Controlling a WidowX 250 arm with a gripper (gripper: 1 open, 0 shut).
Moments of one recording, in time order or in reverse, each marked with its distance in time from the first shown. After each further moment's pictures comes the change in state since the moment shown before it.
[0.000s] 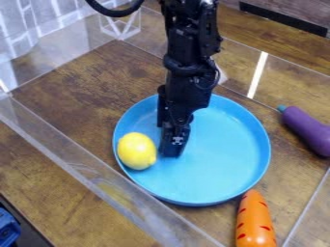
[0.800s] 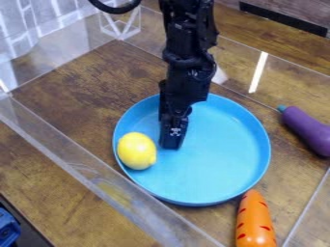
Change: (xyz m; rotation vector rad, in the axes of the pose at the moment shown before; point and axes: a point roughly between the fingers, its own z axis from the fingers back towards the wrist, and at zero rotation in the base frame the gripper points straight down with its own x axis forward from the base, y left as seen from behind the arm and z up) arm -0.001 0.018 -0.004 -0.003 -0.011 -0.018
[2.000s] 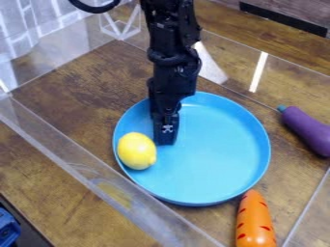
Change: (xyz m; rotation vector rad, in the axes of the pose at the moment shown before) arm -0.029 0.003 -0.003 -0.019 0.022 0.110
